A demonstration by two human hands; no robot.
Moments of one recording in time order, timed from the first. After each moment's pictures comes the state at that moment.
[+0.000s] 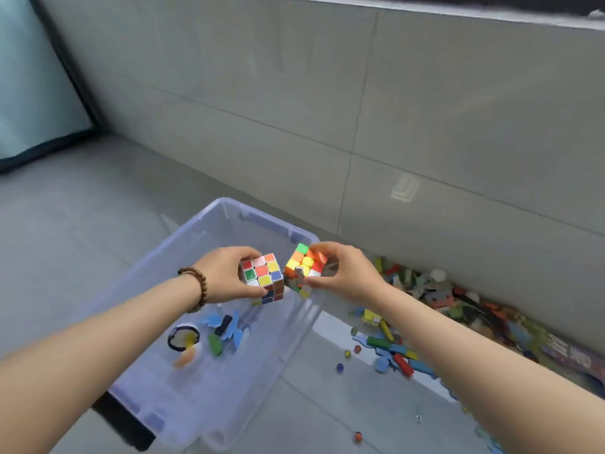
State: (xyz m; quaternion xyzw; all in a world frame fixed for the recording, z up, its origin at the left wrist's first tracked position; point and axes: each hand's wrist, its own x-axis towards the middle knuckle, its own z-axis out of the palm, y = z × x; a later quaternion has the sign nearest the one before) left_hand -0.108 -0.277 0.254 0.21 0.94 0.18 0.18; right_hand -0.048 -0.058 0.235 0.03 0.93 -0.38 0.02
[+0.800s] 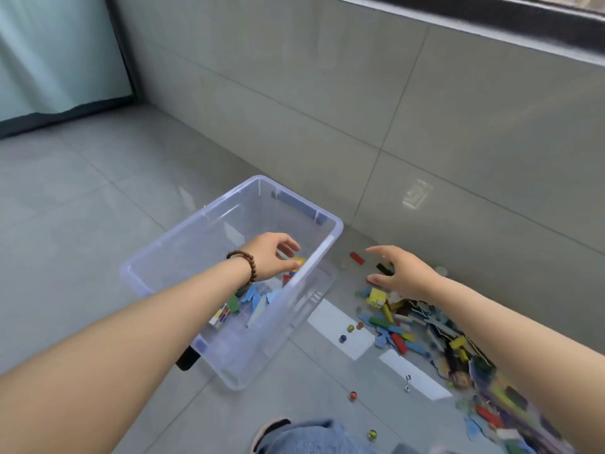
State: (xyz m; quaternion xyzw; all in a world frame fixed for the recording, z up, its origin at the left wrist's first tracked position) left_hand -0.064 -0.295 0.247 0.15 0.89 0.38 0.21; right_hand 0.001 -0.035 0.258 0.03 0.97 -0.19 0.14
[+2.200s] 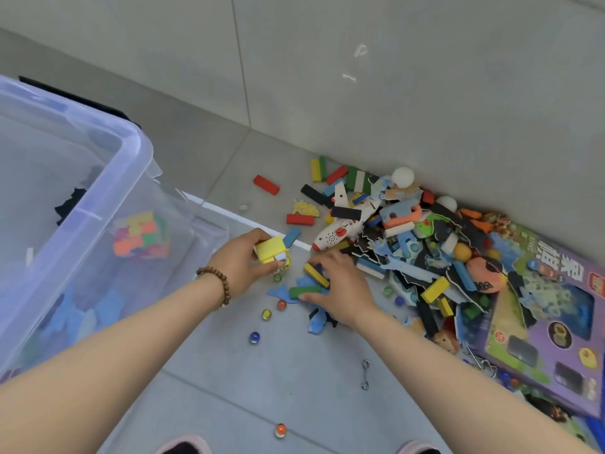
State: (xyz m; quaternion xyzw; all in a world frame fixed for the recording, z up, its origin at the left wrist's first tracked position) left_hand -0.130 -0.068 -0.023 0.21 0.89 0.28 0.28; right_hand -0.019 0.095 -0.052 0.17 0.93 -0.31 0.13
